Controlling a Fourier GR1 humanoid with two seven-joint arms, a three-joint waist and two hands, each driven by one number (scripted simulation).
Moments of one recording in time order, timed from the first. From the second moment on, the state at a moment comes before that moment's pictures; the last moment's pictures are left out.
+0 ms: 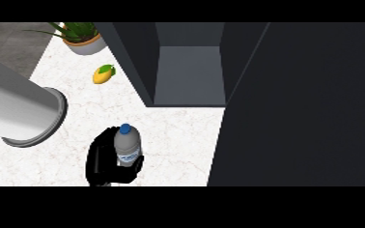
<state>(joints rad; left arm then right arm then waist) 0.03 0.02 -0.11 -1.15 0.38 -0.02 -0.65 0.11 -0.32 0.75 -2.46 0.12 -0.43 0.29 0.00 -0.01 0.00</state>
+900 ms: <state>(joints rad) -0.08 0.00 -0.34 -1.52 0.33 0.34 -0.33 0.14 -0.33 0.75 -2.47 0.12 -0.43 0.26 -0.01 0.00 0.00</state>
